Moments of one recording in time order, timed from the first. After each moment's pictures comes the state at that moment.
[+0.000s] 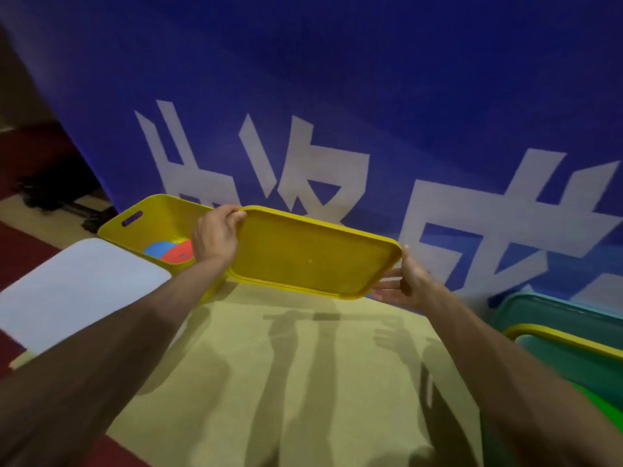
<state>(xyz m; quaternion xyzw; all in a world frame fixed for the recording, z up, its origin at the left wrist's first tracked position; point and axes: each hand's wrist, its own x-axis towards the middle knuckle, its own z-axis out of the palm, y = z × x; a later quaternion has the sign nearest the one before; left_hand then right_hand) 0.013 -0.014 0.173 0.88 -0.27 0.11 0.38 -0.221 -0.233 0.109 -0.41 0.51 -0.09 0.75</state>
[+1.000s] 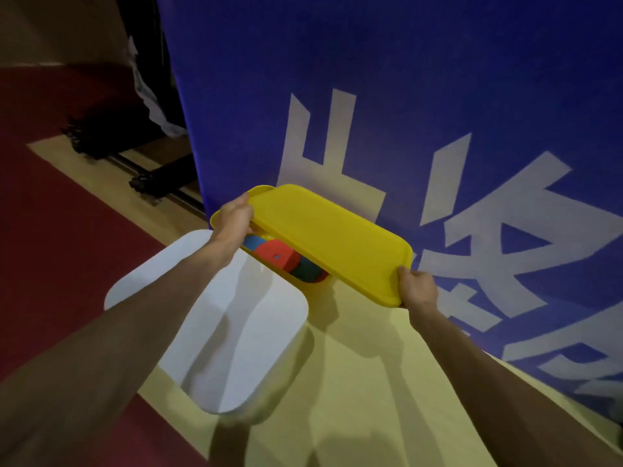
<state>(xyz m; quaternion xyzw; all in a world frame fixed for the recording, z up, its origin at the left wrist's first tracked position) 0.317 0.135 0.124 0.74 -0.09 -0.17 0.64 0.068 -0.068 0.091 -0.67 0.54 -0.19 0.47</state>
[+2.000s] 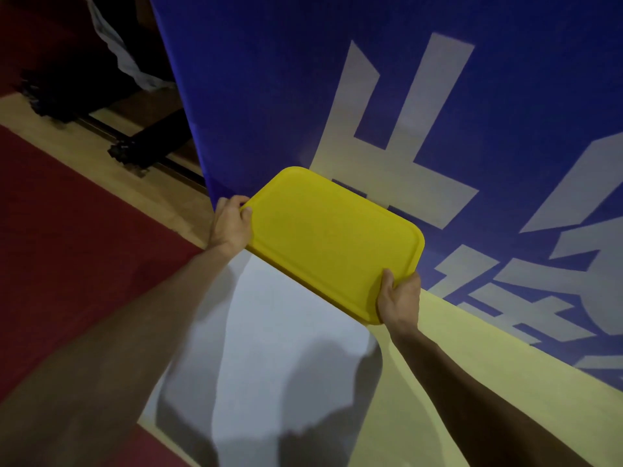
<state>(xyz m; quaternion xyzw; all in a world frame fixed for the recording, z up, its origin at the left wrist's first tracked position) 0.474 0.138 0.027 0.90 -0.21 -0.08 0.38 0.218 -0.005 0.010 -0.69 0.56 -0.20 0.42</state>
